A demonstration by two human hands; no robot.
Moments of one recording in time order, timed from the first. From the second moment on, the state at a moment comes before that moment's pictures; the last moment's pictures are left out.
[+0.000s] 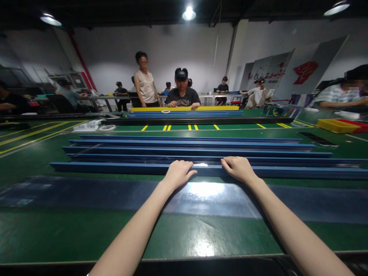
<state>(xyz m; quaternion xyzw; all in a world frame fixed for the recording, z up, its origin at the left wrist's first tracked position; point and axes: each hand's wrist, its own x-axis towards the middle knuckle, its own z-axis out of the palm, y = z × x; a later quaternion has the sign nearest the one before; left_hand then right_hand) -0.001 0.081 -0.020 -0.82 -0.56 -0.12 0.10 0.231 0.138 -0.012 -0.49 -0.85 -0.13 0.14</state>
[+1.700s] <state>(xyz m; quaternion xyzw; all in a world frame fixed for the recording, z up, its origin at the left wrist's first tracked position) -0.003 0.080 -0.015 -0.80 -0.58 -0.09 0.10 0.224 0.133 -0.001 -0.50 -0.86 -0.10 0.04</state>
